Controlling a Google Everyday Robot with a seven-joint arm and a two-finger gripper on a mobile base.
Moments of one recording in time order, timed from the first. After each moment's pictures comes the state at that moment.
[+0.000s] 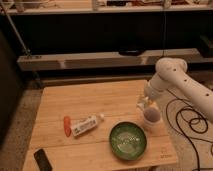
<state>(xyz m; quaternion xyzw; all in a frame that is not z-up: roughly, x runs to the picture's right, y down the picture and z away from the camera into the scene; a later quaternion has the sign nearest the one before) 0.214 0.075 0.772 -0.25 -0.26 -0.34 0.87</state>
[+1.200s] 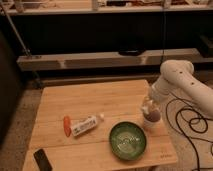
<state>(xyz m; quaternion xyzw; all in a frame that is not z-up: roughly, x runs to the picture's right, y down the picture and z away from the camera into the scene) 0.230 0.090 0.747 -0.28 -0.23 -0.32 0.88</state>
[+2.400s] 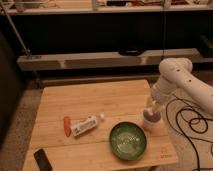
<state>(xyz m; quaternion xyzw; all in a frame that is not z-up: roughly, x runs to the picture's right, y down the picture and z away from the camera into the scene) 0.253 0.099 0.742 -0.33 -0.19 -0.27 0.88</state>
